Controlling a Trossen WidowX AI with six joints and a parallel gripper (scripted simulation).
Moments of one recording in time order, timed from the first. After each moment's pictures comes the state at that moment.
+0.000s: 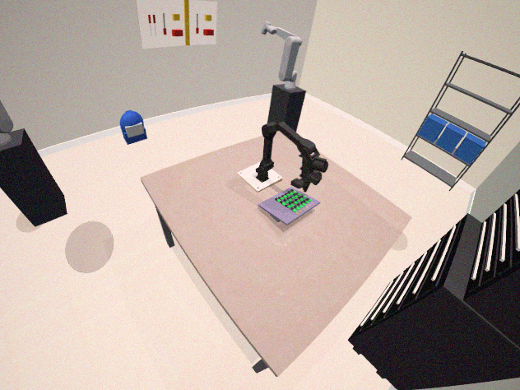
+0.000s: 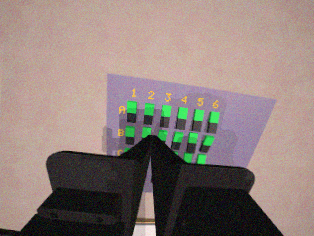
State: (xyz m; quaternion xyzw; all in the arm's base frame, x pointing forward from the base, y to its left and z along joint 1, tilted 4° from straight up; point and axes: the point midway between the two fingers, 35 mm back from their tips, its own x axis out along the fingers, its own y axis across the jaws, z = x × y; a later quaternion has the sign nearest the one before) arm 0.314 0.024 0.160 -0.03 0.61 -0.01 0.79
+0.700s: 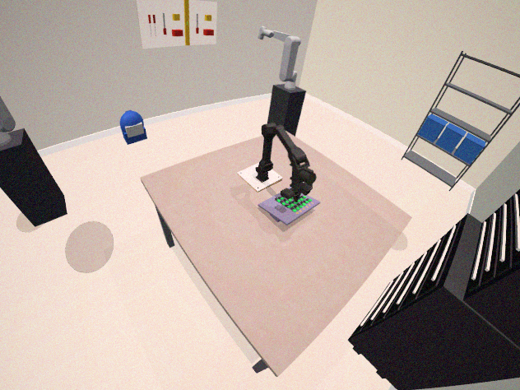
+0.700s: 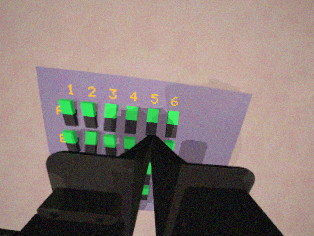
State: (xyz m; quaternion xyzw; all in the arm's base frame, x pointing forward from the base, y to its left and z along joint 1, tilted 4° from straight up) arm 0.322 -0.050 0.134 -0.03 0.61 -0.02 0.80
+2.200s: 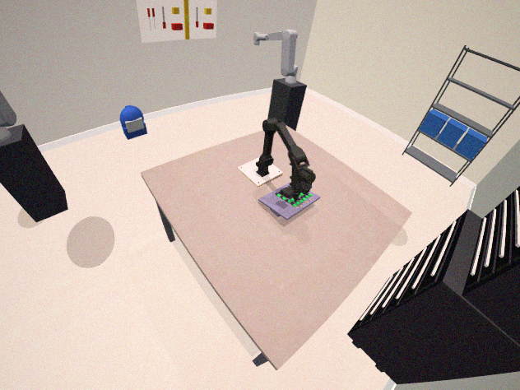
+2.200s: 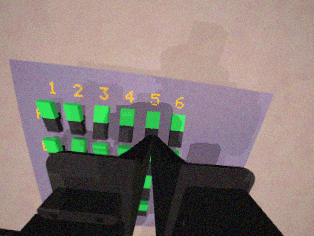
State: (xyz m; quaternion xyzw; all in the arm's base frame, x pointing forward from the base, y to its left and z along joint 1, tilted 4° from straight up) arm 0.326 -0.051 0.108 -0.03 0.61 -0.02 0.79
